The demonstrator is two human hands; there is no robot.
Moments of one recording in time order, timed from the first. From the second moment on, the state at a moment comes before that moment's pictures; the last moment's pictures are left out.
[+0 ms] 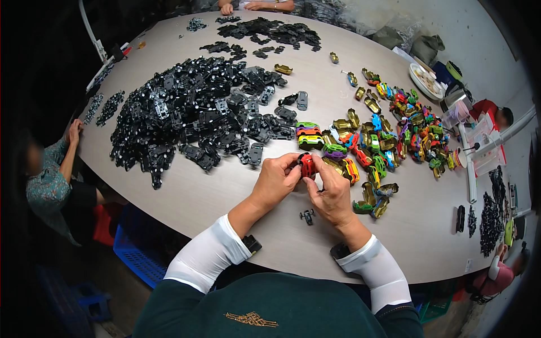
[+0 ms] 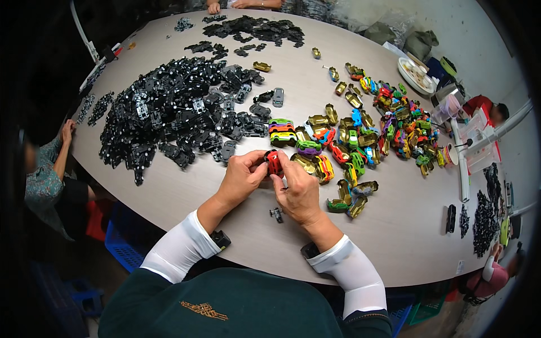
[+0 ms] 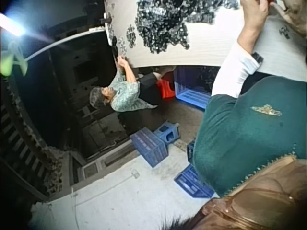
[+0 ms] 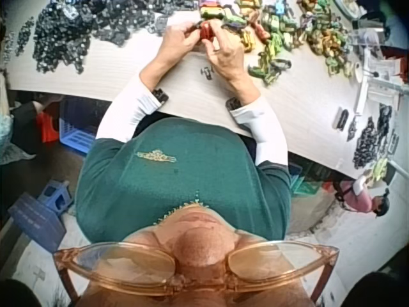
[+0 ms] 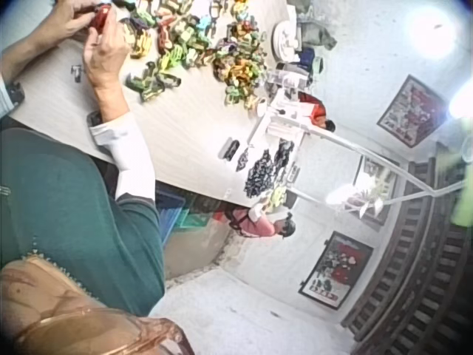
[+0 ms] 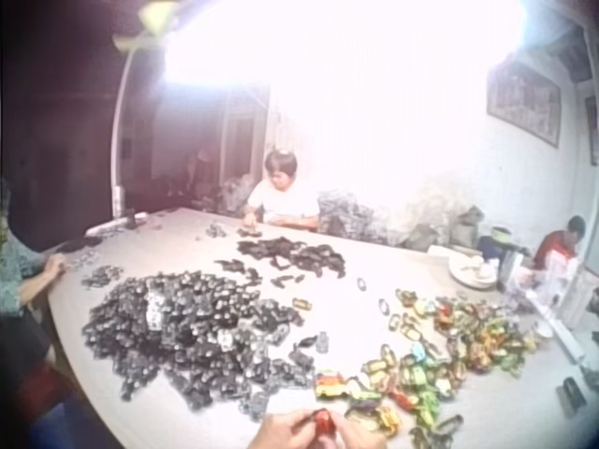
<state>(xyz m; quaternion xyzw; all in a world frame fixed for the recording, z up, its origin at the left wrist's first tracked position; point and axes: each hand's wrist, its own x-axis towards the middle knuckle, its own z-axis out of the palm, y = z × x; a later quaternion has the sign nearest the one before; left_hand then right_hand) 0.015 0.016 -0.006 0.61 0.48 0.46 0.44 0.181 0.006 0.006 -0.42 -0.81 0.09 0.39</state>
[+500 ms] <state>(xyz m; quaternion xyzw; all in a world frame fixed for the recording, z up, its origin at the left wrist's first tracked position) 0.015 0.018 -0.009 0.56 0.39 0.51 0.52 0.183 0.010 0.007 -0.41 -0.80 0.12 0.42</state>
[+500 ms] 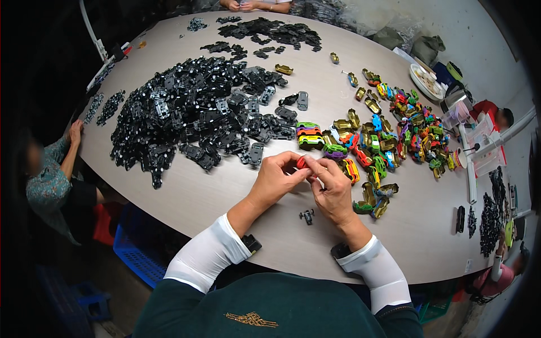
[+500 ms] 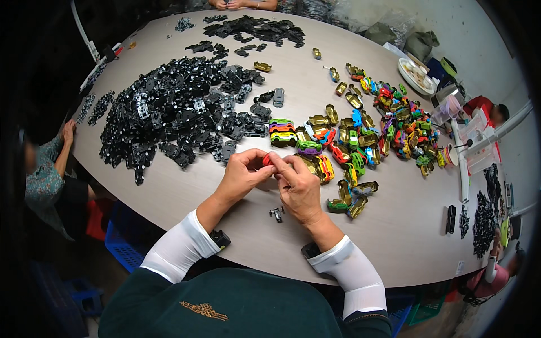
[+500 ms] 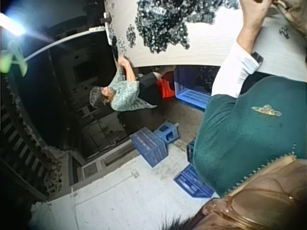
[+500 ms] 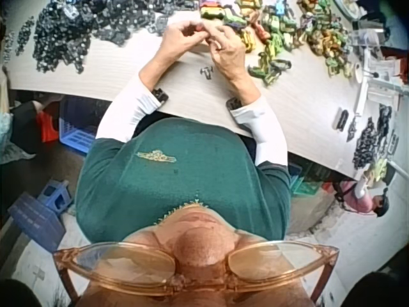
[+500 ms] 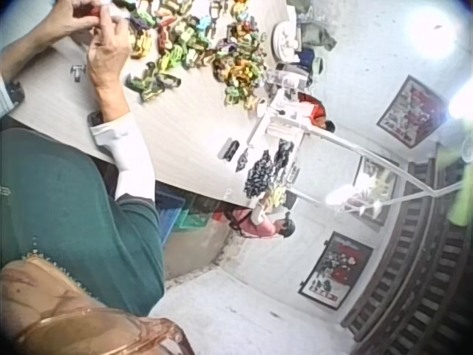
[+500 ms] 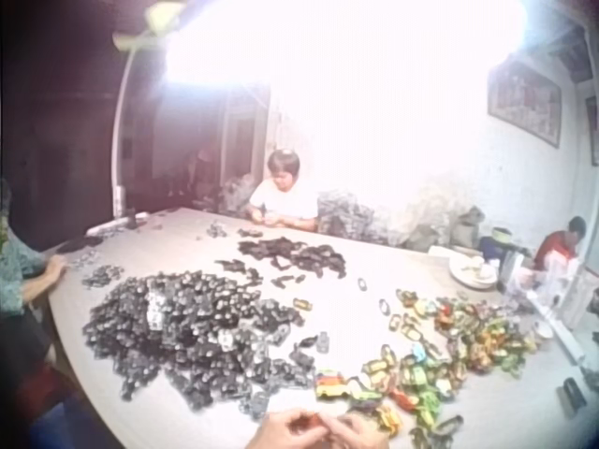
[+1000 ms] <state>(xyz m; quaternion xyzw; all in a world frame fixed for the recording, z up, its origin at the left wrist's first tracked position) 0.012 0.019 -0.006 0.46 0.33 0.47 0.67 0.180 0.006 0.013 -0.45 -0.70 0.27 0.49</state>
